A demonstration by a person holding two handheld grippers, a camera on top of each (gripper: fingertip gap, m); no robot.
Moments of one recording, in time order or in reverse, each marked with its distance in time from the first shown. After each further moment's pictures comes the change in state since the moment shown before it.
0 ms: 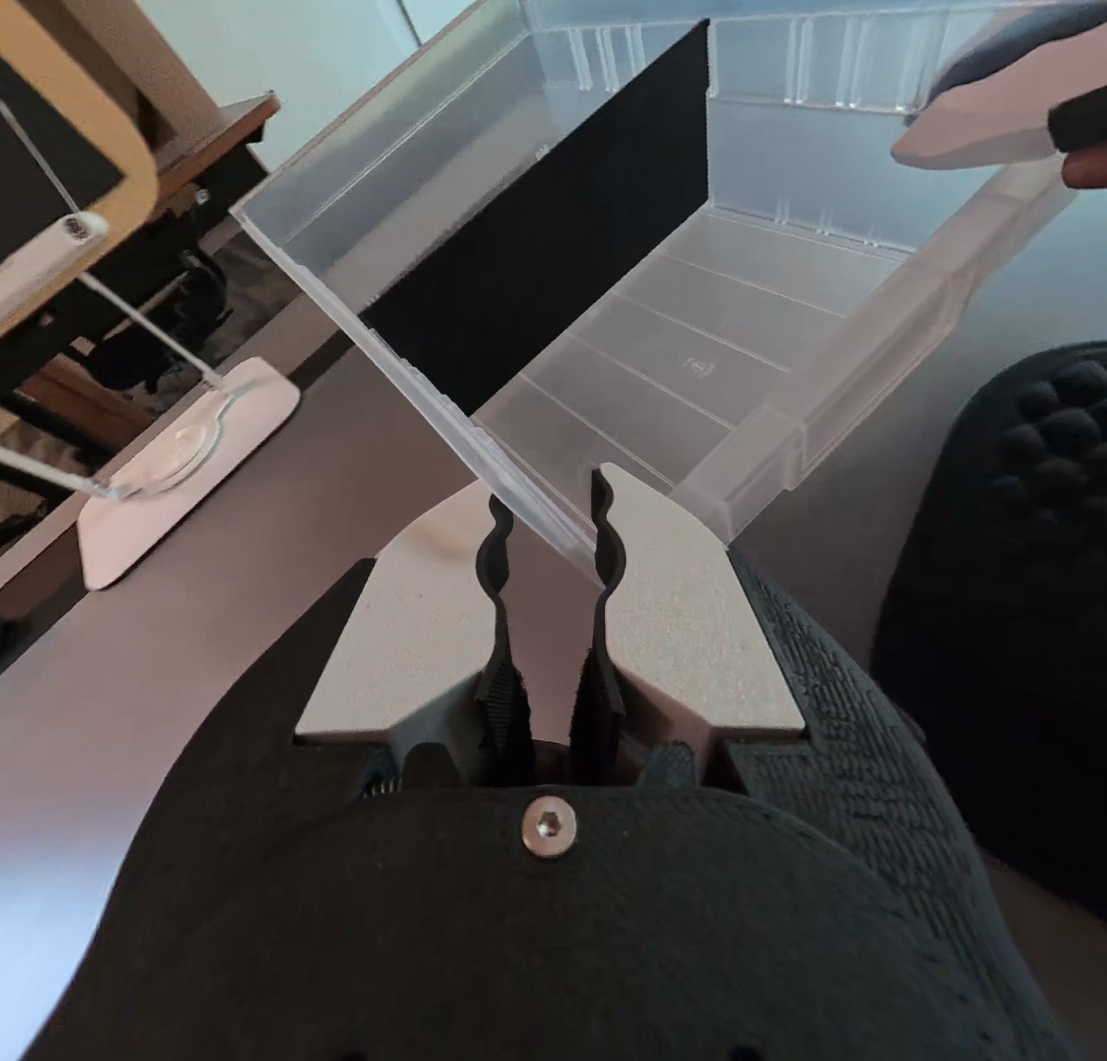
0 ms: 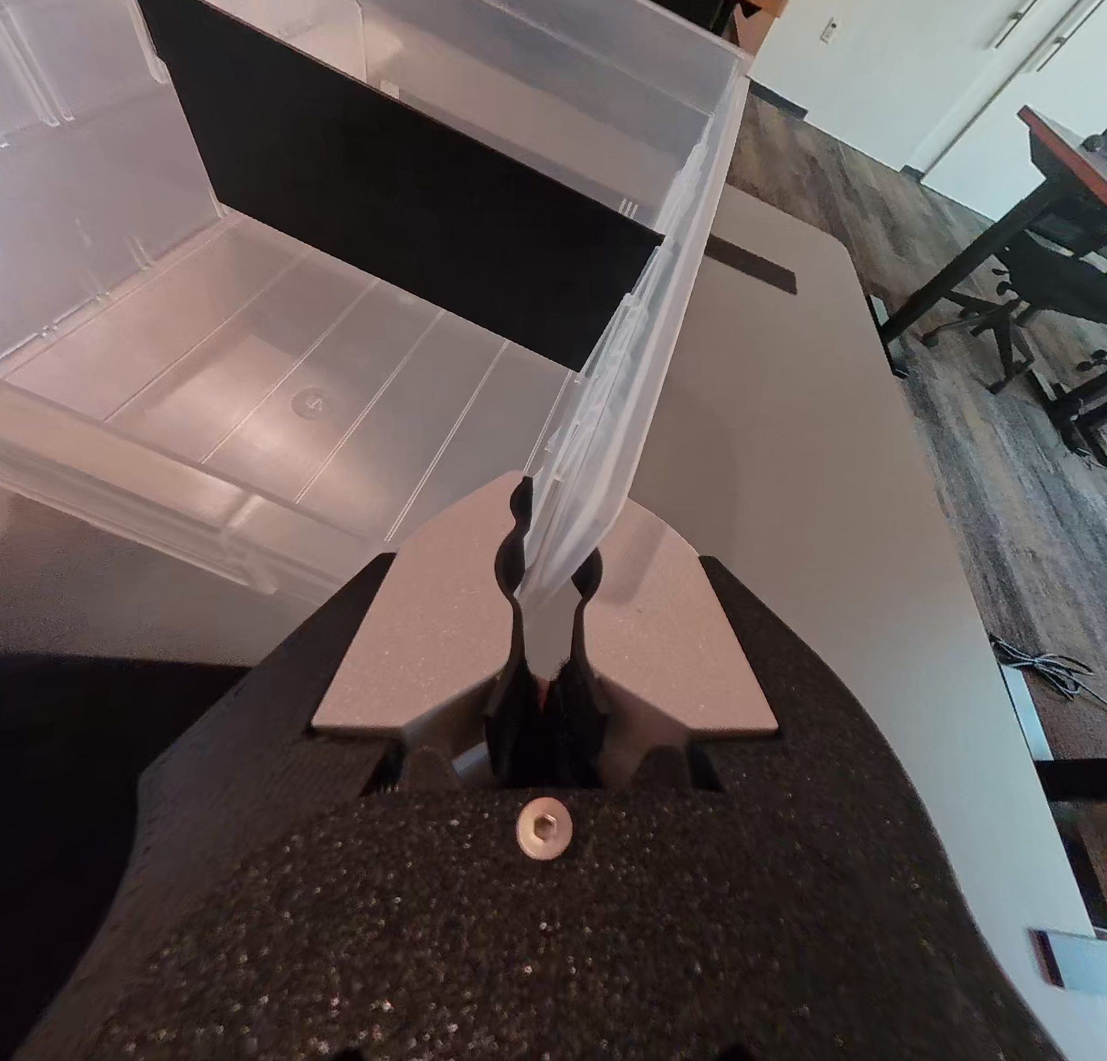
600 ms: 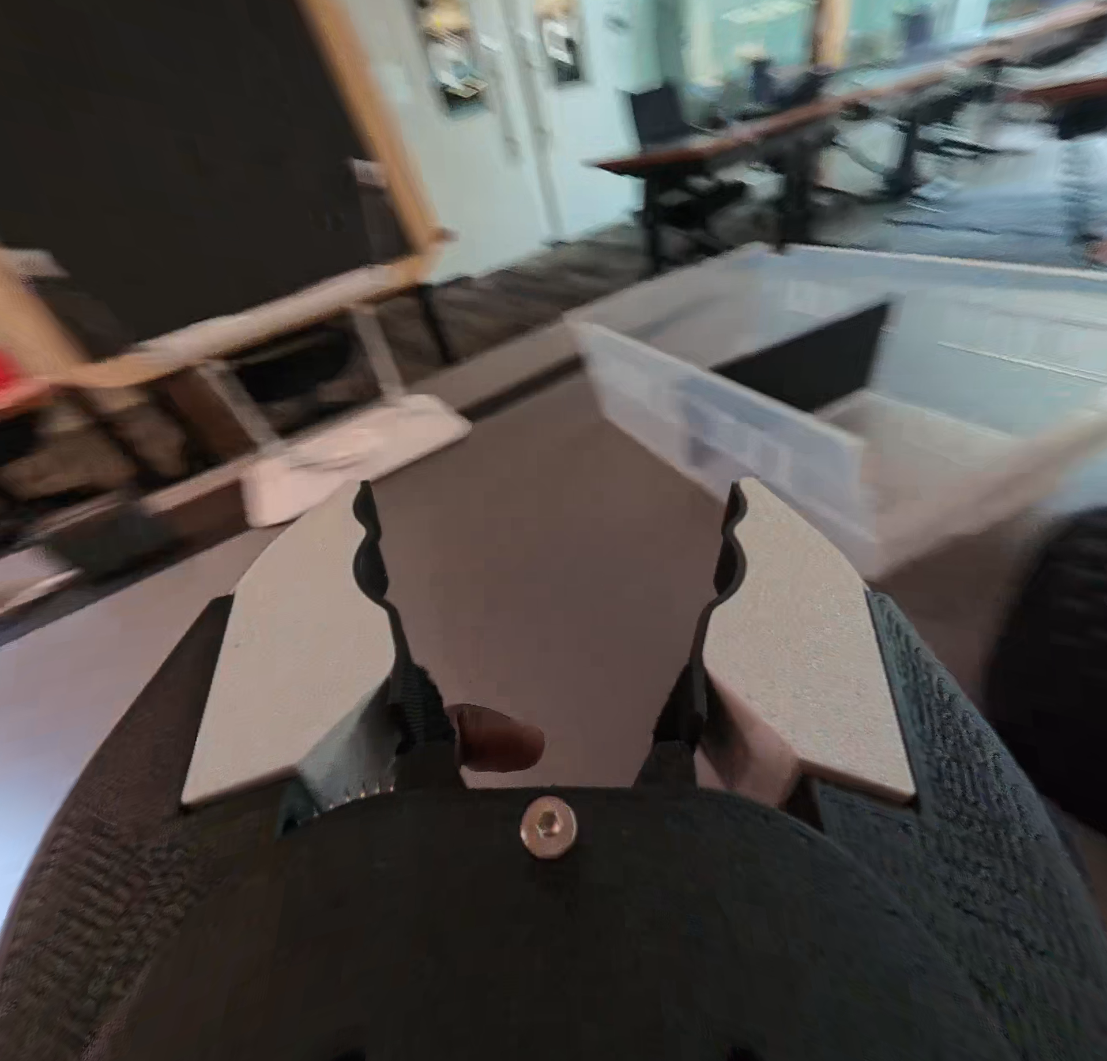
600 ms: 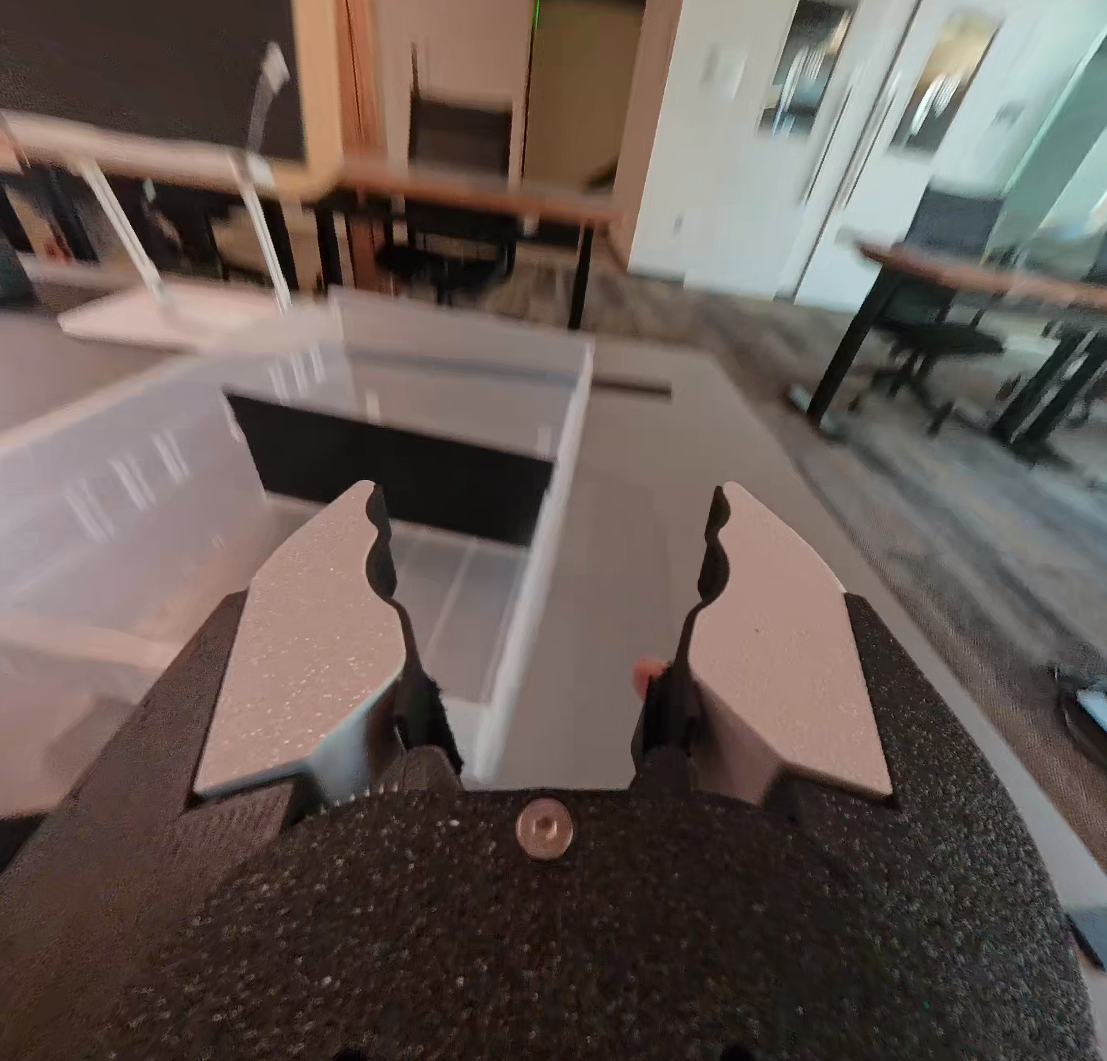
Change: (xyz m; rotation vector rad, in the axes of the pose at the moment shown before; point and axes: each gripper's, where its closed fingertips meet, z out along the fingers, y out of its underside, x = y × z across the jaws) left arm -0.105 0.010 -0.095 0.262 -0.259 -0.223; right arm 0.058 -0.030 -0.042 0.329 0.135 0.224
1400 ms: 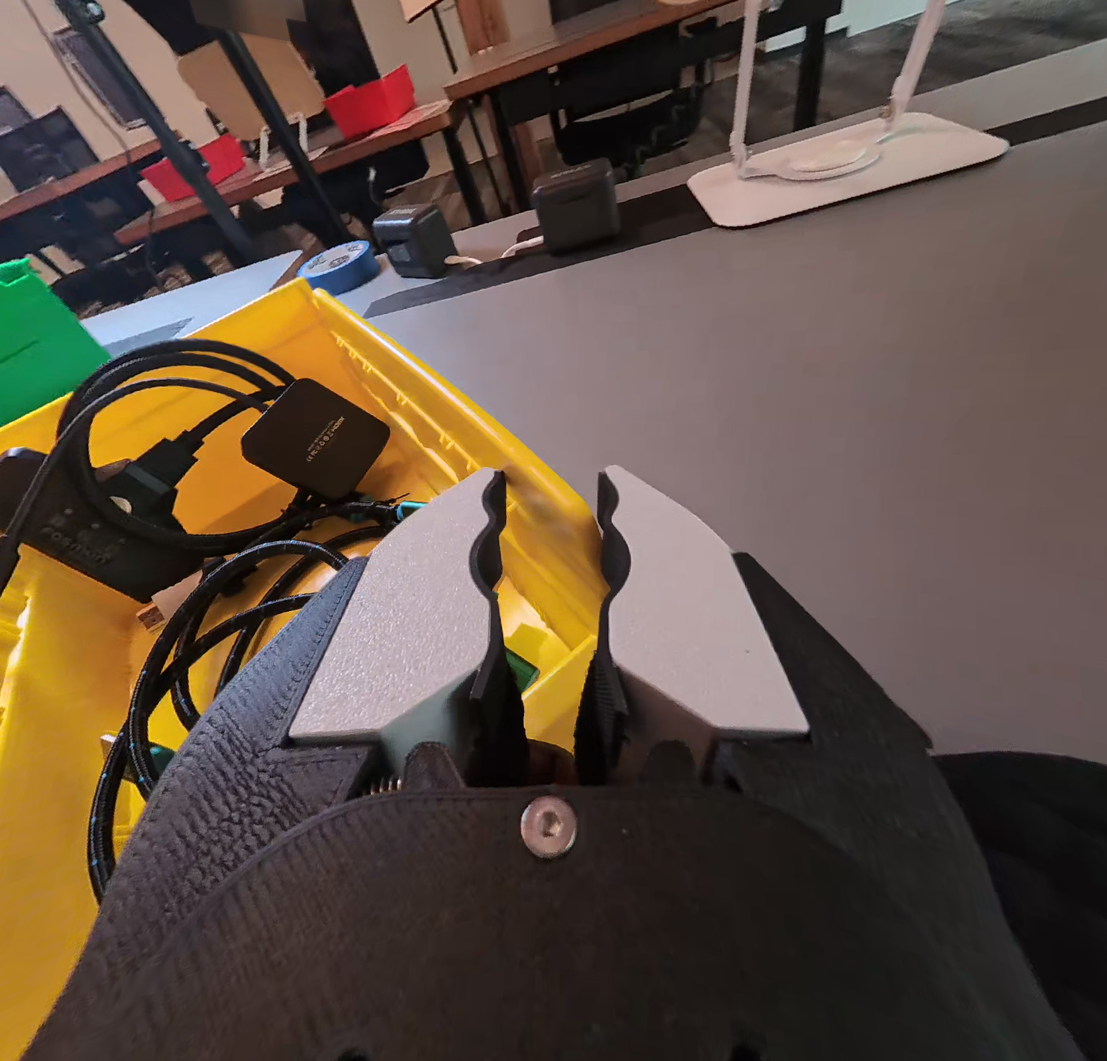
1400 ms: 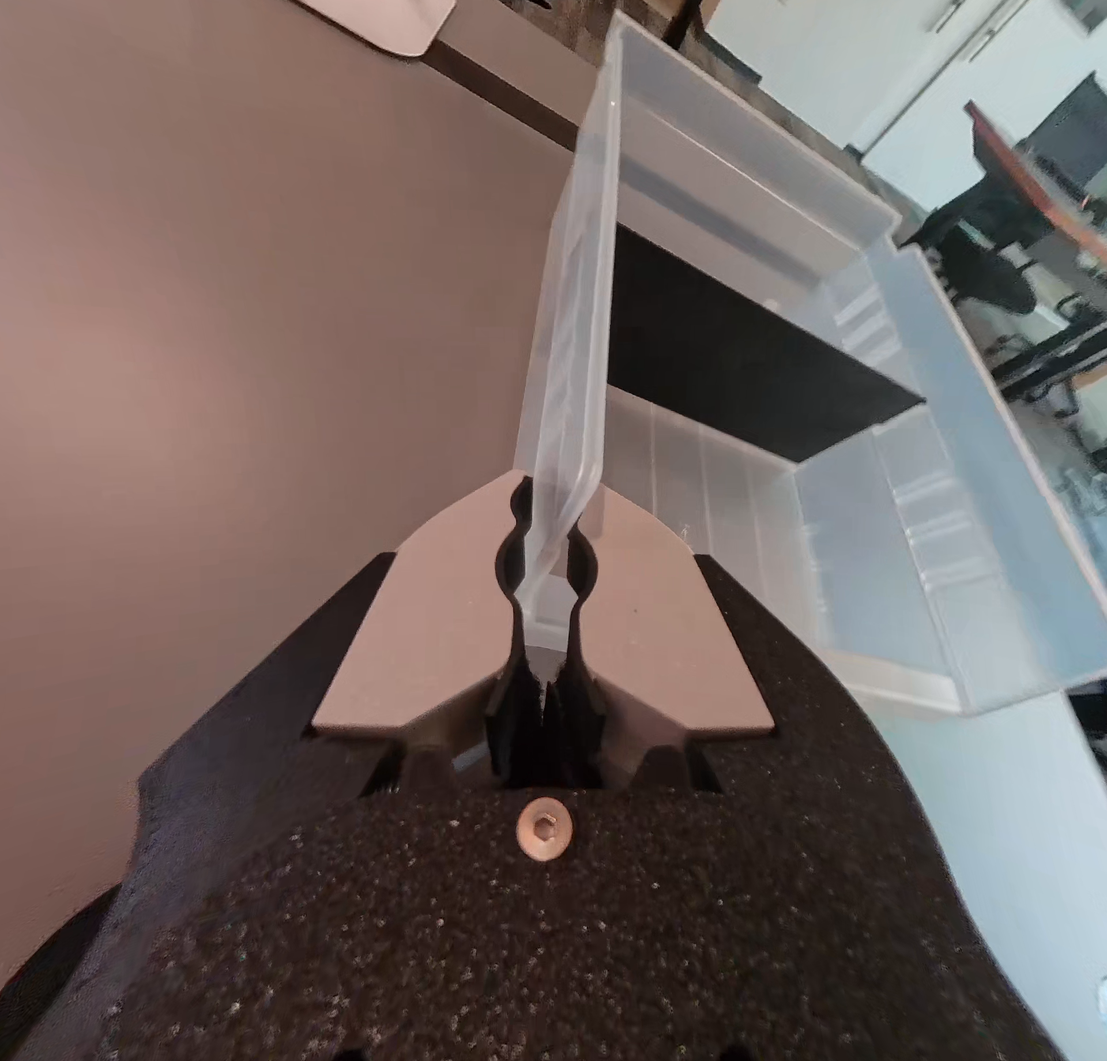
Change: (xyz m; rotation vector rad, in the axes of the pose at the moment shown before) left arm -0.213 0.121 -0.123 -0.317 -0.456 -0.043; right arm -0.155 0.061 0.041 -0.390 -0.029 -0.308
